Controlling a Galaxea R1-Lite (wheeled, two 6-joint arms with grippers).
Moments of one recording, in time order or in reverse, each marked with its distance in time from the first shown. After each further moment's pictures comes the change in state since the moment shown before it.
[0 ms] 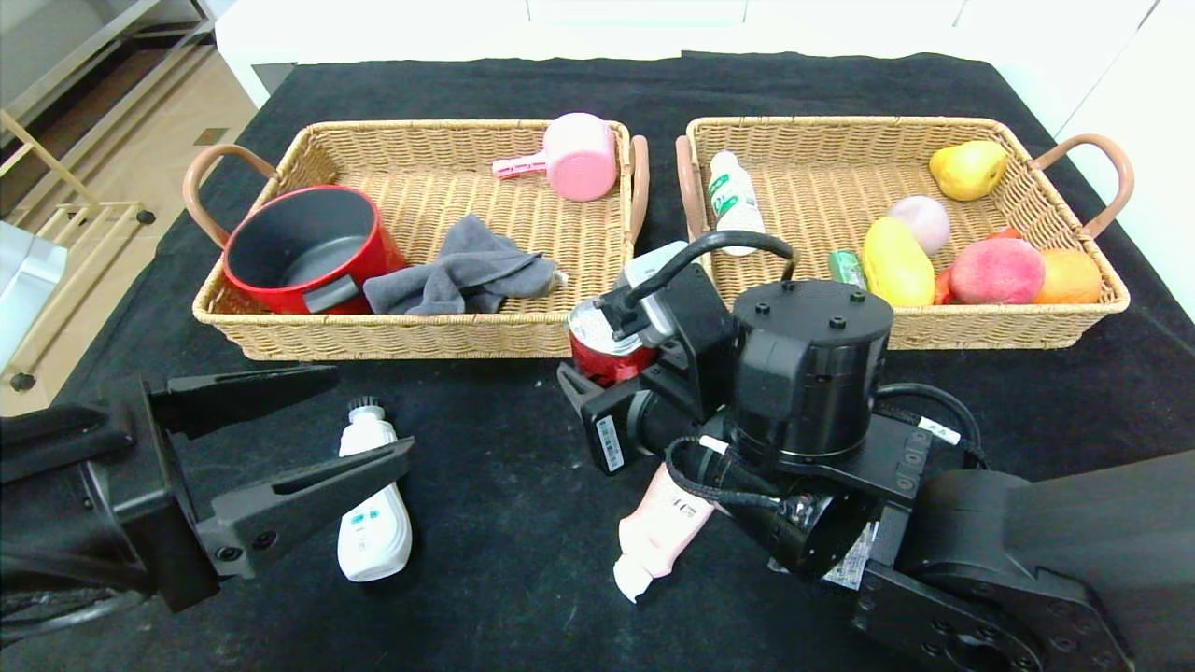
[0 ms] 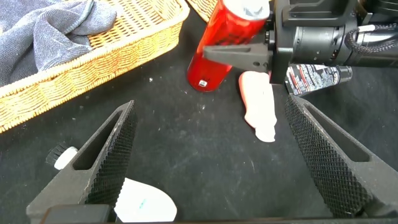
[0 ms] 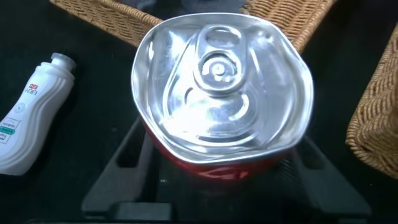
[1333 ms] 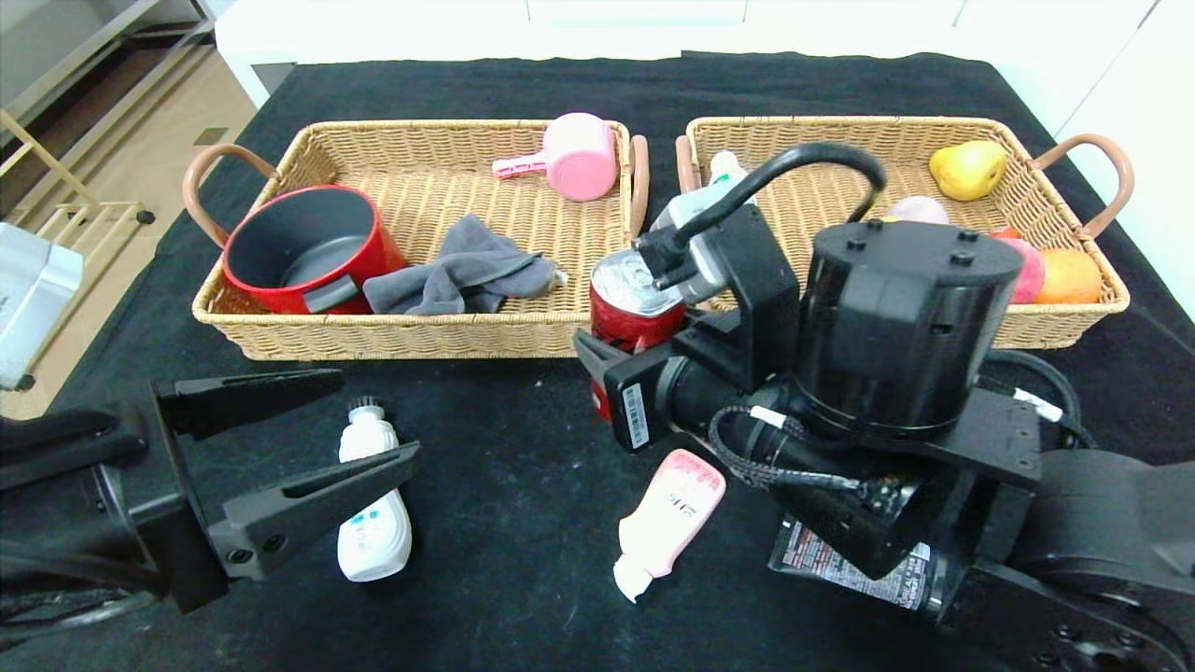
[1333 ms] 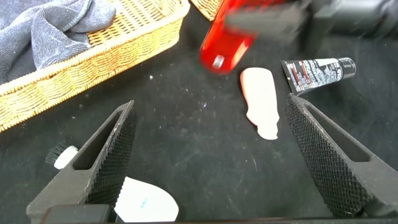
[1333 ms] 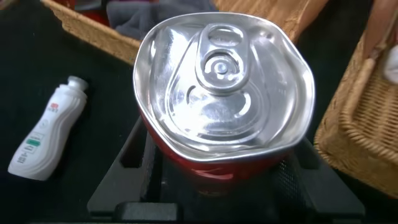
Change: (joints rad) left arm 0.000 0.010 0.004 0.000 0.001 0.015; right arm 0.017 -0.109 0.010 0.045 -0.019 -0.003
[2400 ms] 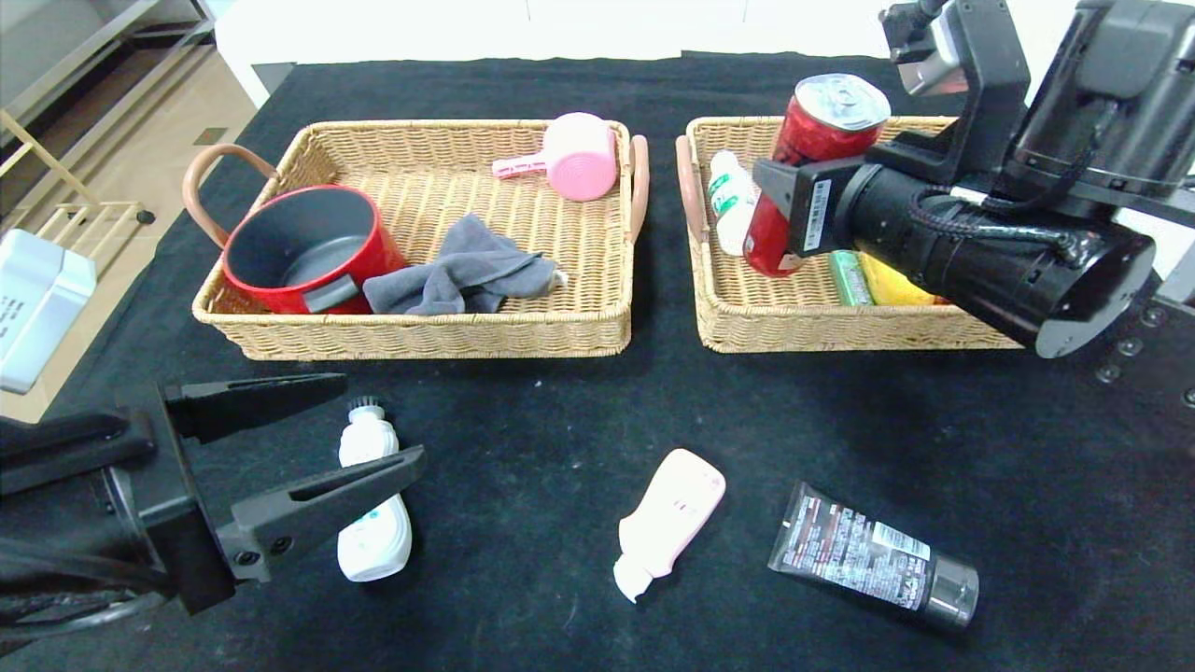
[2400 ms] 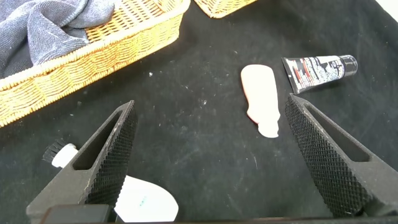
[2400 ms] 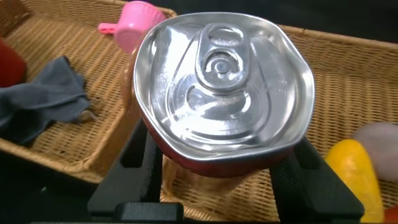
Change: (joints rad) left arm 0.000 0.006 0.004 0.000 0.000 0.001; right arm -0.313 -0.103 -0.156 0.108 0.039 -0.024
